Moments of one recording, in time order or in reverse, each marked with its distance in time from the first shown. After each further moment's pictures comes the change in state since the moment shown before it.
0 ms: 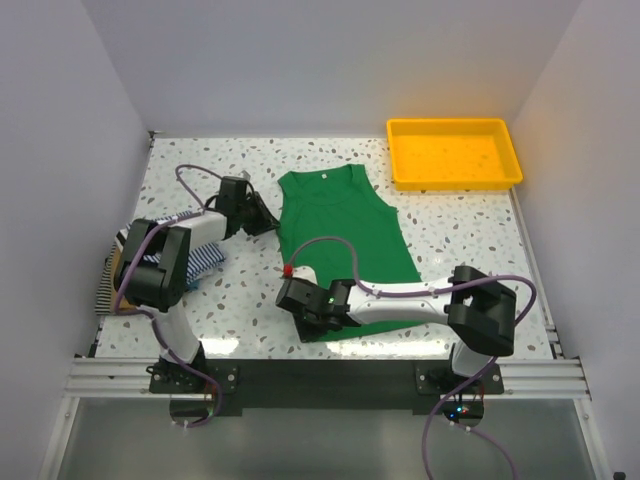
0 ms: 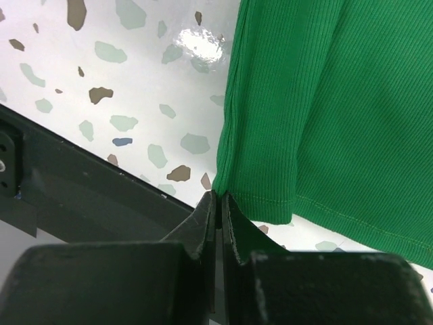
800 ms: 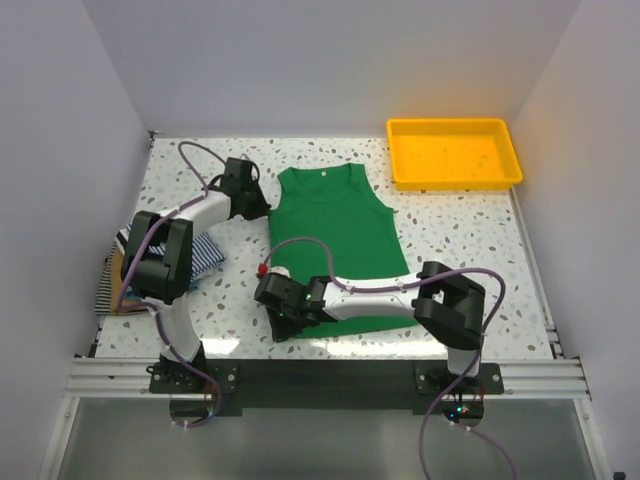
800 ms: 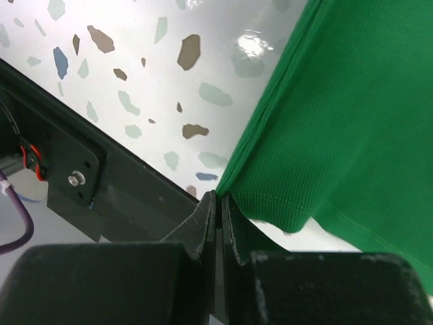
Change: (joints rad) left arm -0.011 0.060 0.229 -0.216 -0.172 0.076; right arm -0.001 0.129 0.140 0.082 -0.109 -0.024
